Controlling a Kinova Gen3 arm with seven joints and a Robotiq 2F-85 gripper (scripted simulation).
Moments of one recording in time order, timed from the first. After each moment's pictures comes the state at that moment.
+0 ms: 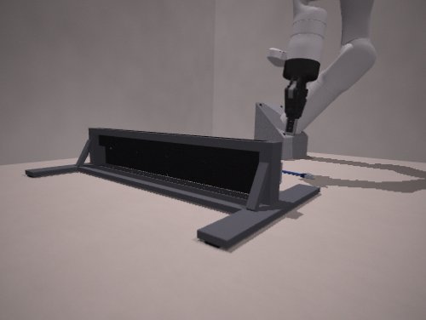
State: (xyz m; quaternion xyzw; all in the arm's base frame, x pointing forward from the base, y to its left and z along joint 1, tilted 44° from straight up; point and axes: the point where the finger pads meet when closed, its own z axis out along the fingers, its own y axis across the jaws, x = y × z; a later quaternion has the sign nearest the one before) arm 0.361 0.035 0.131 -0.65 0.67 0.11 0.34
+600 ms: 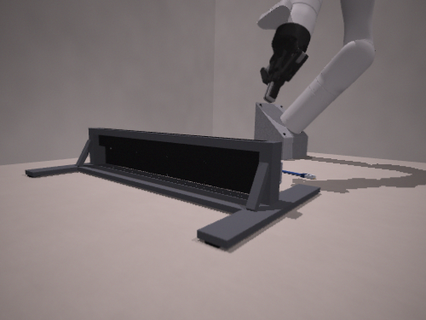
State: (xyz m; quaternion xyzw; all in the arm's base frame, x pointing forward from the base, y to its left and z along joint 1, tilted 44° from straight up) arm 0.414 -0.039 0.175 -0.82 0.37 -0.21 0.37
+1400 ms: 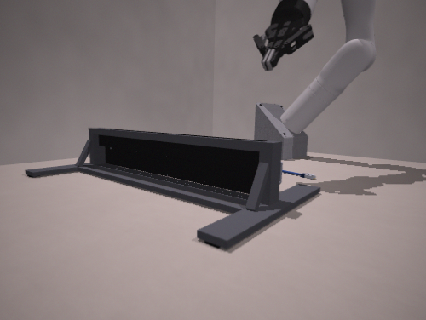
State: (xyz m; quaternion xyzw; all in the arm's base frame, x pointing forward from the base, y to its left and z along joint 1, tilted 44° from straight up) arm 0.429 -0.079 0.223 -0.84 0.20 -0.38 0.32
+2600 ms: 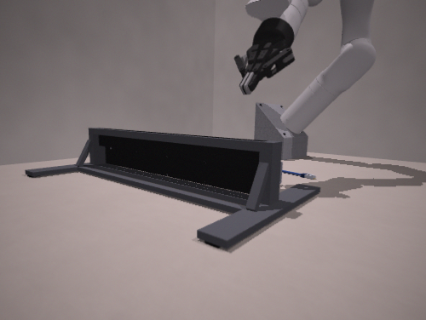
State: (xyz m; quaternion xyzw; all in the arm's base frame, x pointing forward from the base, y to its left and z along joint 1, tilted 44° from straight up) arm 0.490 -0.067 0.183 -0.84 0.22 -0.39 0.31
